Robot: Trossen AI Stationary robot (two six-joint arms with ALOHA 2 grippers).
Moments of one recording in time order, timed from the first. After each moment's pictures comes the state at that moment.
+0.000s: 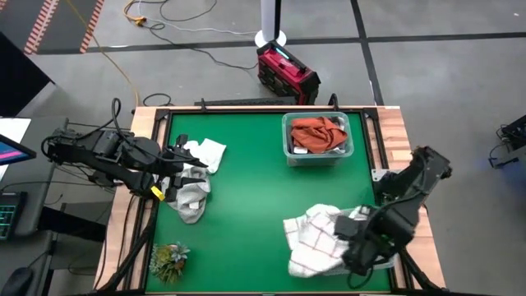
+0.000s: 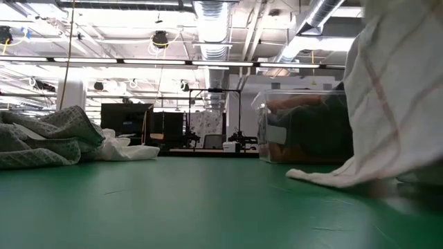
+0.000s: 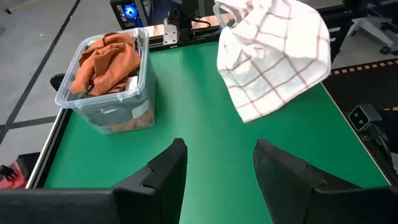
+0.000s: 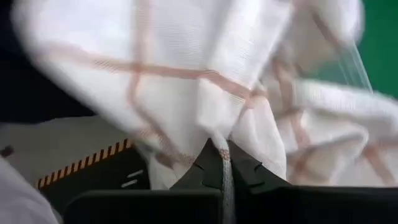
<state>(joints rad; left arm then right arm) -0.27 0.90 1.23 -0.80 -0.24 0.02 0.81 1.64 1.72 -1.57 0.00 1.27</state>
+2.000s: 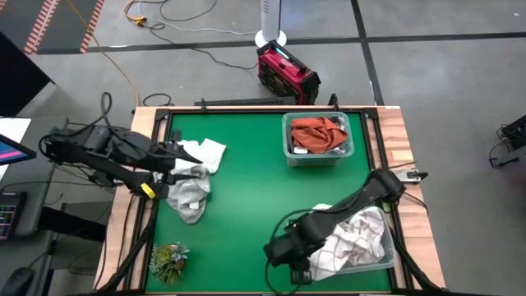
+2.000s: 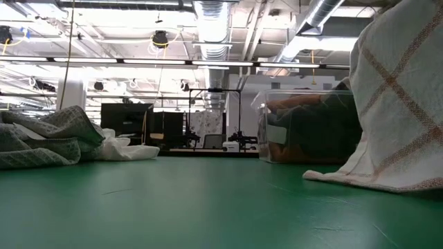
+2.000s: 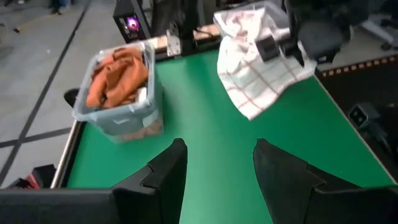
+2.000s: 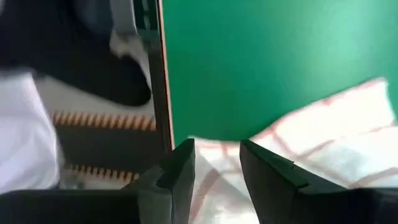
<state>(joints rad) -0.27 0.89 1.32 -0.88 -0.24 0.09 0.51 2.14 2.13 -1.36 -0.26 0.57</state>
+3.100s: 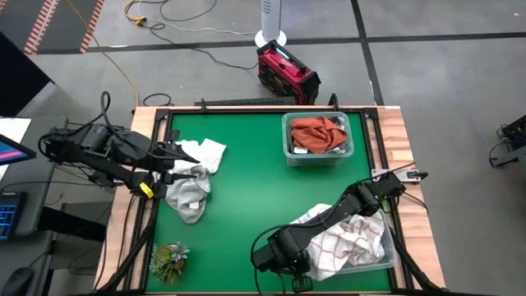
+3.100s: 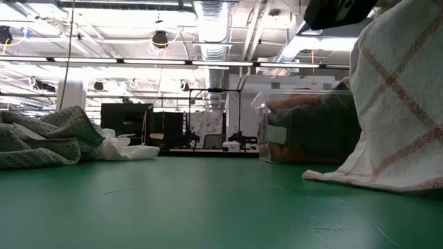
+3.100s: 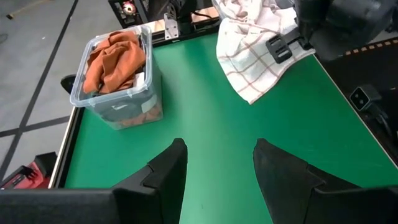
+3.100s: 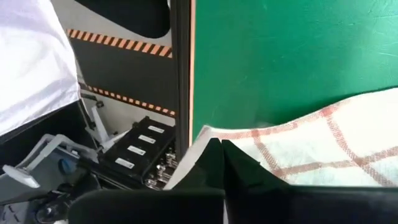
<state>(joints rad) -0.27 0.89 1.33 -0.95 -0.24 0.08 0.50 2.36 2.31 -1.57 -0.50 0.36</state>
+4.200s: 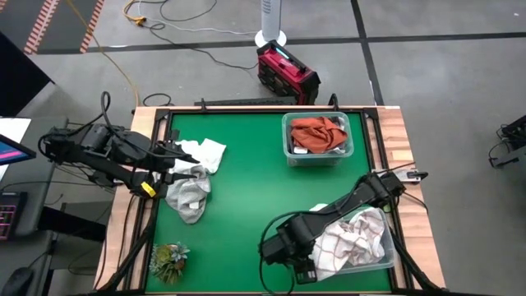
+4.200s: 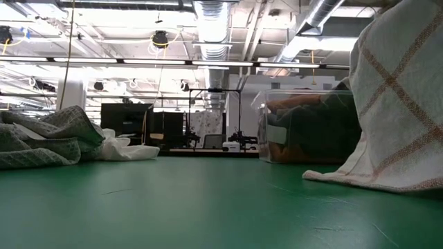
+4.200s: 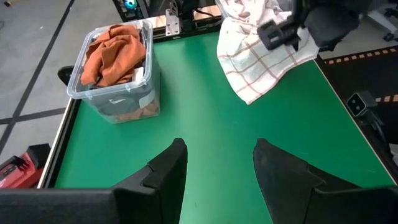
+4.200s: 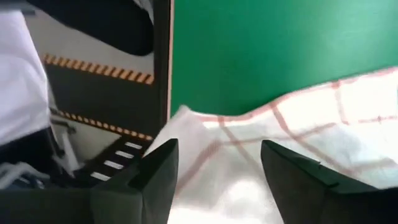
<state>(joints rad) -0.27 0.89 1.33 -0.96 -0.24 0.03 0.49 2.25 2.28 -1.57 -0.34 0.34</state>
